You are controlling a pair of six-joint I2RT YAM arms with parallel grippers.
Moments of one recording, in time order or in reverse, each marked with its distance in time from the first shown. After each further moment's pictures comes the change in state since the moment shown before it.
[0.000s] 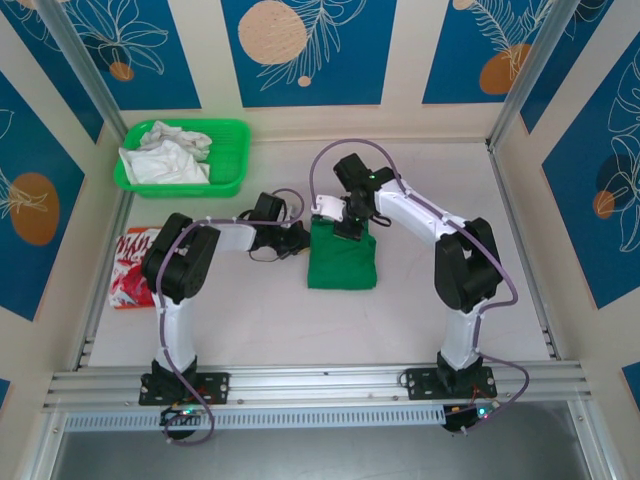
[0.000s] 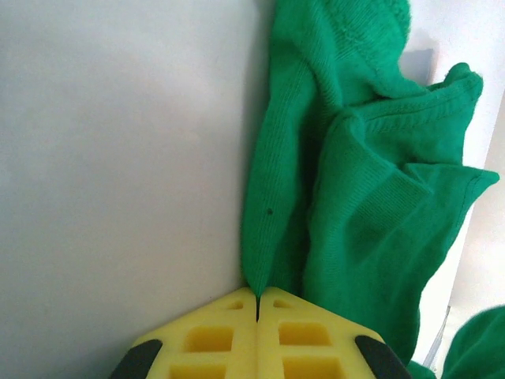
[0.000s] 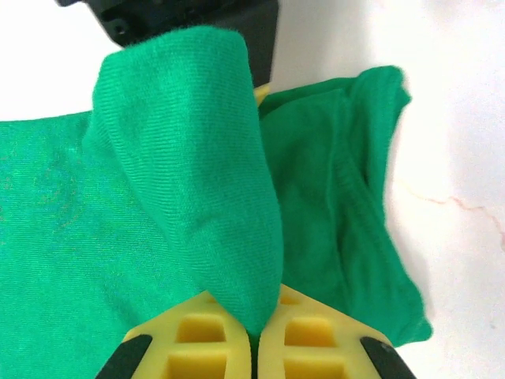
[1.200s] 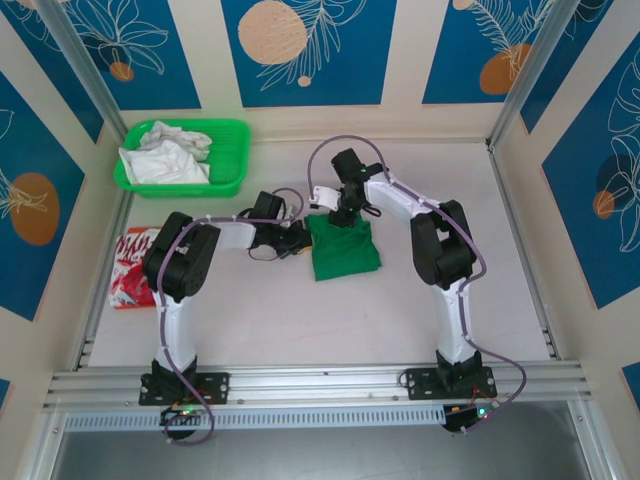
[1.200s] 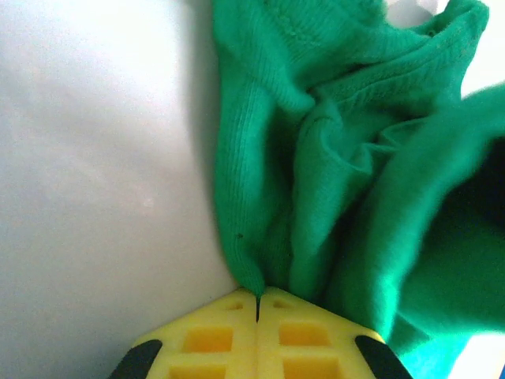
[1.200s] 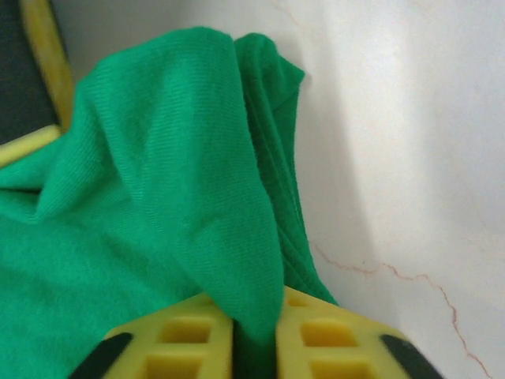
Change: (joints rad) left arm 0.008 0.013 0.019 -0.025 0.027 0.002; right arm -0.055 0.252 0.147 0.139 0.001 -0.051
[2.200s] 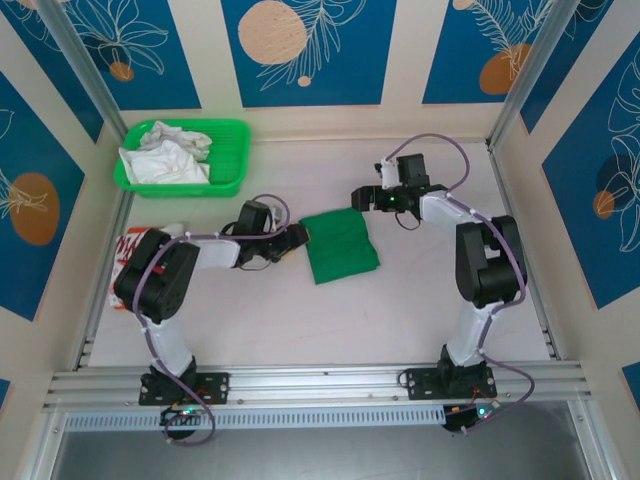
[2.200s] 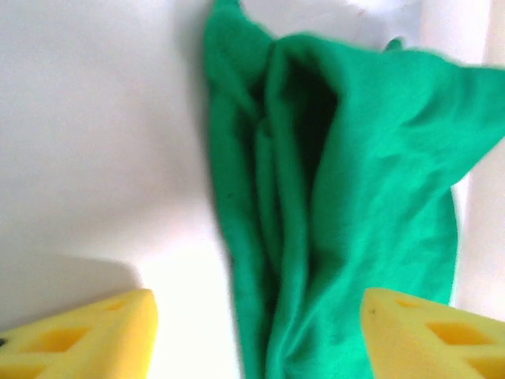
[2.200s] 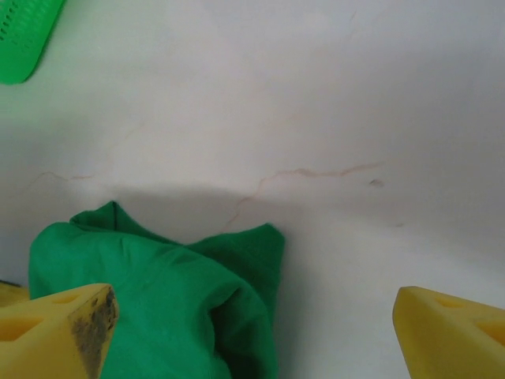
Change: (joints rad) left arm 0.006 -0.232 -0.263 0.212 -0.167 -0.065; right arm -0.259 -0.280 -0.481 0.552 -0.261 1.032
